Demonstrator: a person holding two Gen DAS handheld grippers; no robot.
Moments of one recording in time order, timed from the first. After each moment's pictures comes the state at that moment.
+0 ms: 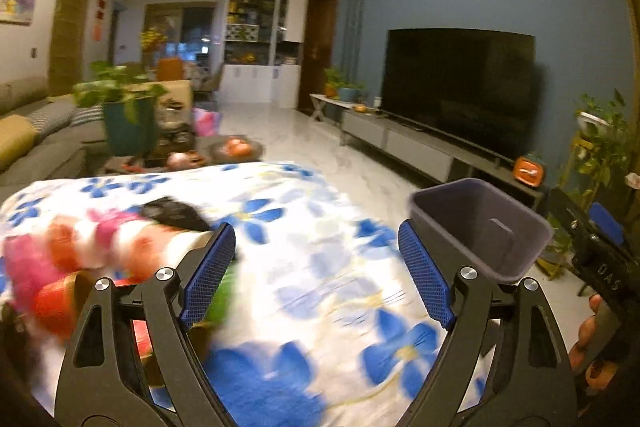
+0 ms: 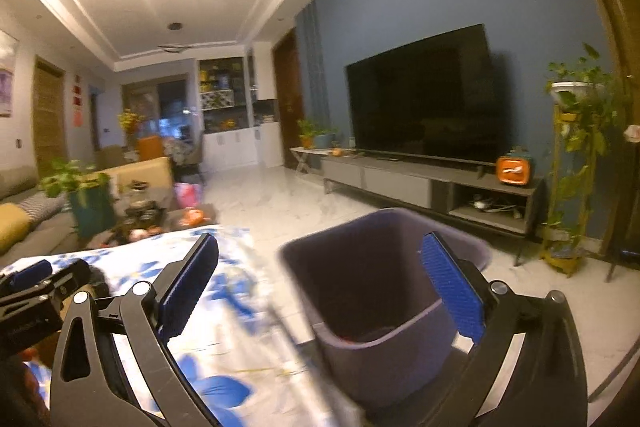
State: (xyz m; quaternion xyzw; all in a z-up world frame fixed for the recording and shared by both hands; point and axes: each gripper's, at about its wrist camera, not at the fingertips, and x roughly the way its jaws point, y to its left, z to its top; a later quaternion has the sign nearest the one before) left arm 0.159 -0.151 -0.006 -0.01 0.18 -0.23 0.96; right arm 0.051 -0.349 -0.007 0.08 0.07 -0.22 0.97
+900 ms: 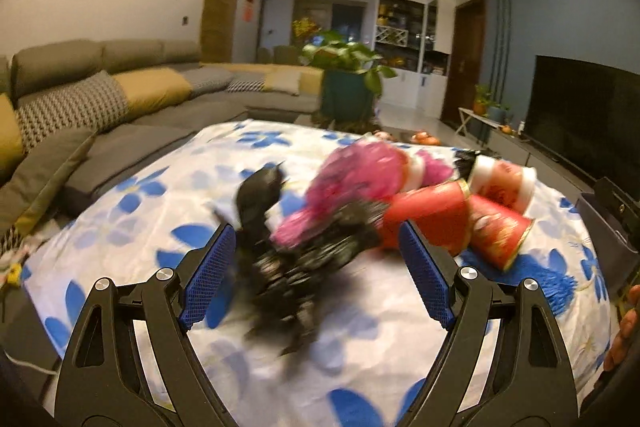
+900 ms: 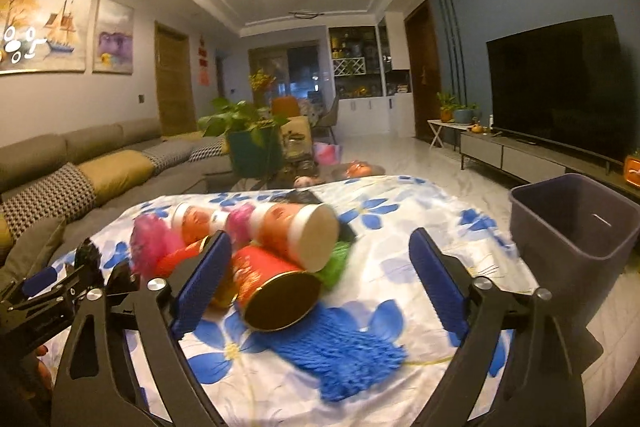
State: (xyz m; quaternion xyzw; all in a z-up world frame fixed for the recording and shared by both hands) left arm 0.098 0.117 -0.054 -0.06 0.20 0.03 0.98; right arm 0.081 -0.145 -0.030 0.05 0.12 0.01 0.99
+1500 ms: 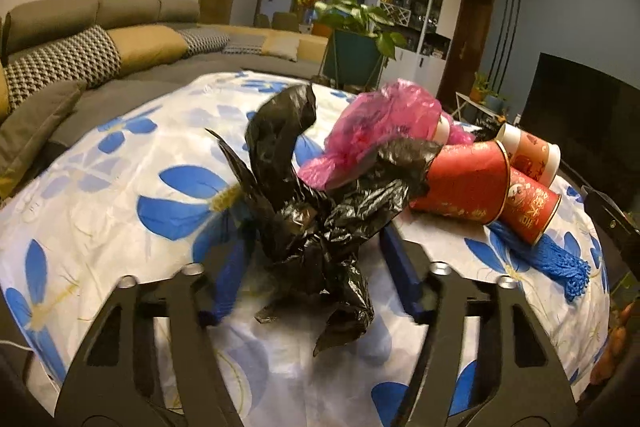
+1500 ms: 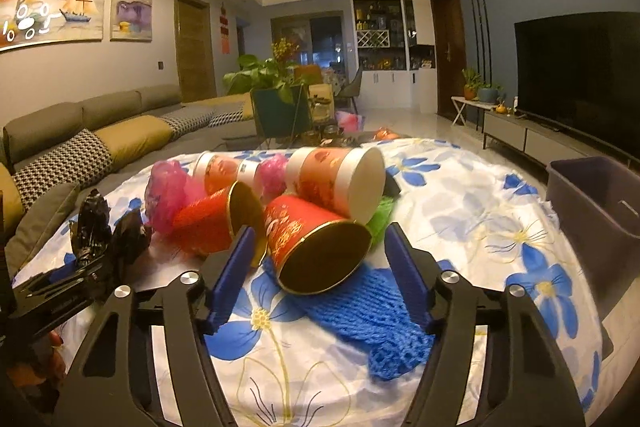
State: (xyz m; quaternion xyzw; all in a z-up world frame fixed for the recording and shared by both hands) left arm 0.119 0.139 -0.097 -0.10 0.25 0.00 0.96; right arm 0.097 -0.121 -0.065 0.04 0.18 0.05 0.98
